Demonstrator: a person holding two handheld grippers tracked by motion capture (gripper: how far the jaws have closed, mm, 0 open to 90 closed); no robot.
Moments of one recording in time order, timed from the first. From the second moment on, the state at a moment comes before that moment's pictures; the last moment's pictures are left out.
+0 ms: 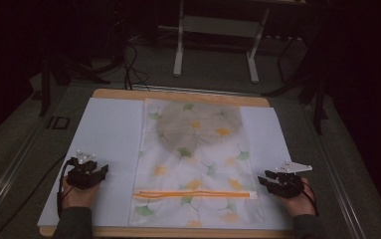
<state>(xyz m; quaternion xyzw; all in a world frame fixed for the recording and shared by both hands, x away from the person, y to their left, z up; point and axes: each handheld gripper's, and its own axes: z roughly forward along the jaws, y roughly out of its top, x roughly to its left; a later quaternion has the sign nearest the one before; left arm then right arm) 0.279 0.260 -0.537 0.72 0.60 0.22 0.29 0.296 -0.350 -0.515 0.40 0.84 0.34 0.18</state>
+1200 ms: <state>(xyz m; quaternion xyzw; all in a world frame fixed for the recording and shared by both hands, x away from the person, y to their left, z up) 0.247 0.241 -0.524 0.79 0.45 0.17 0.38 0.299 -0.236 -0.498 0.24 0.88 0.39 0.11</state>
